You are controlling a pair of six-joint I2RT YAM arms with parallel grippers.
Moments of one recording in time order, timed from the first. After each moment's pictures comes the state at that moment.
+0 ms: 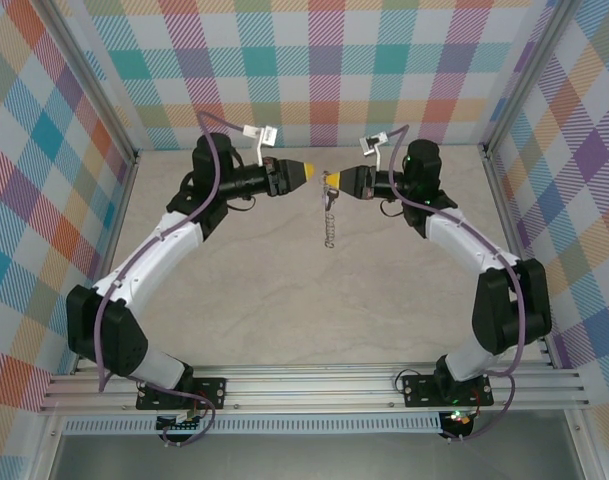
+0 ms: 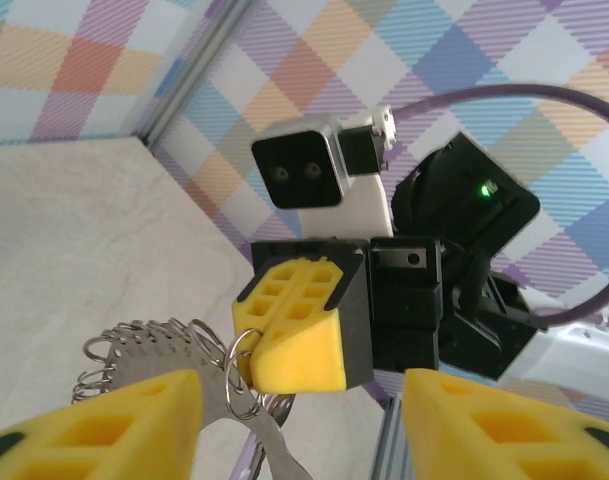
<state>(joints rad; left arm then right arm) -0.41 1.51 1.37 -0.03 0.79 -0.57 0.30 1.60 1.20 0.31 -1.14 0.80</state>
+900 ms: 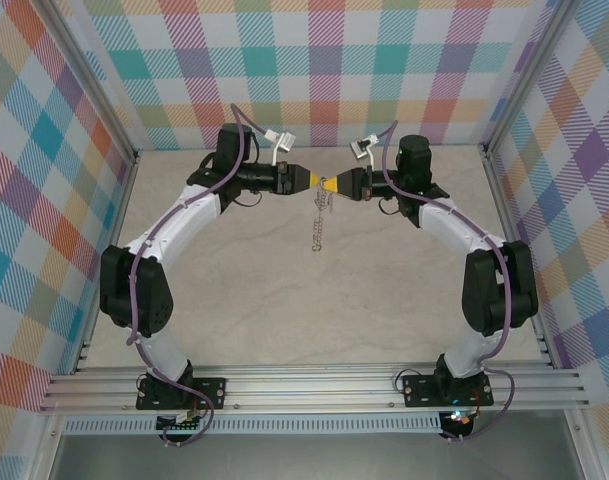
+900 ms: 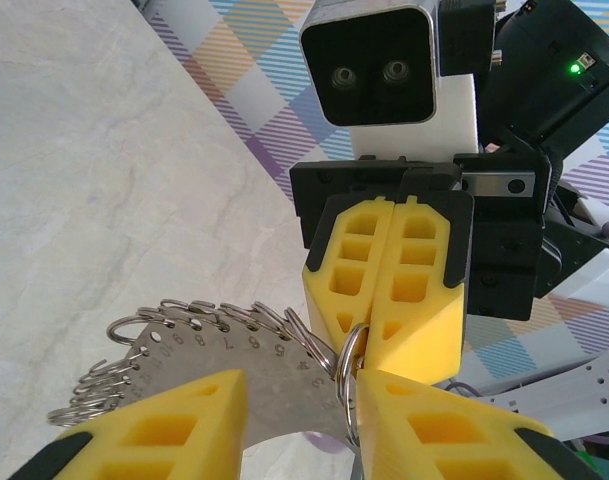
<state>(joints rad) -0.37 1.76 1.56 -0.28 0.96 -0.41 0.29 1.71 1.27 0.24 -1.26 0.78</state>
